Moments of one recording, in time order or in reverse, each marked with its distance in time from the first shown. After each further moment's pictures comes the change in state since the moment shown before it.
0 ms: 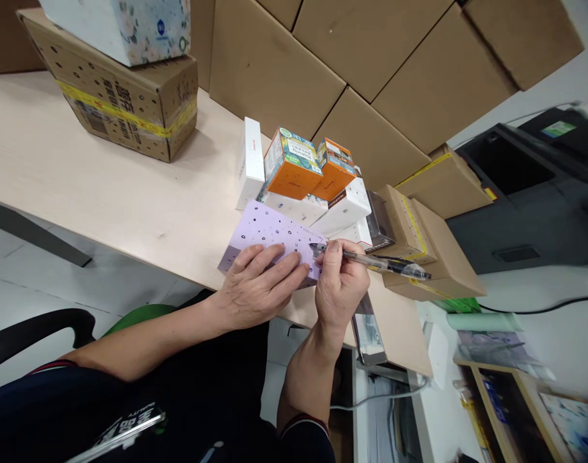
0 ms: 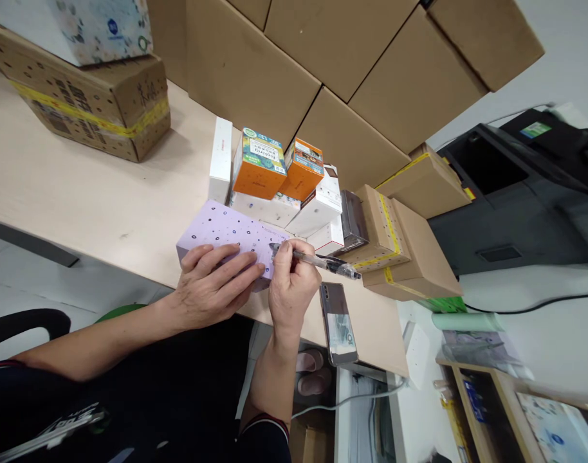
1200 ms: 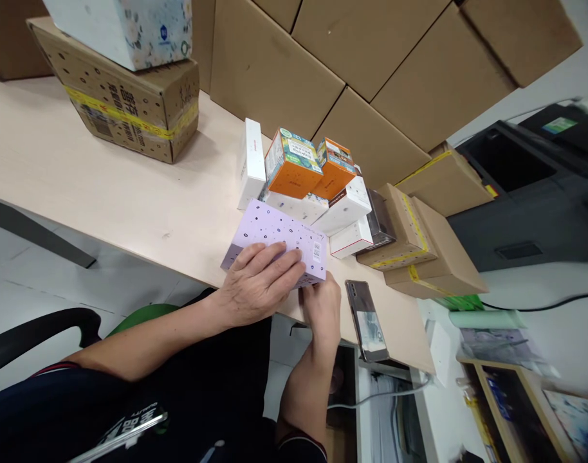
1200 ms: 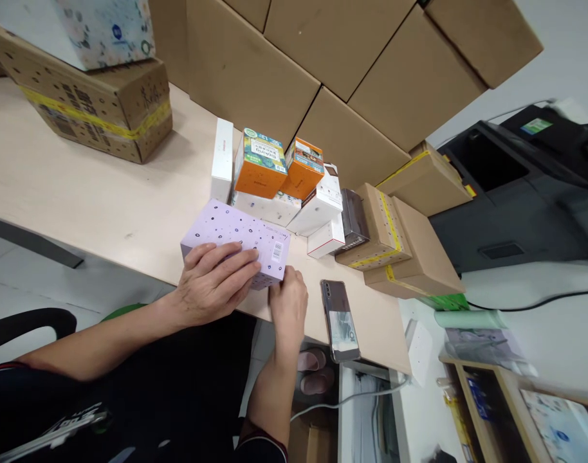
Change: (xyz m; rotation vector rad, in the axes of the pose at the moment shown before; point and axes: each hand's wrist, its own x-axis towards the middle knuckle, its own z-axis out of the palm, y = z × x) left_hand -0.001 -0.004 -0.003 -0.008 0.009 0.005; right_hand -0.039 0.043 -0.014 -0.471 -0.488 0.344
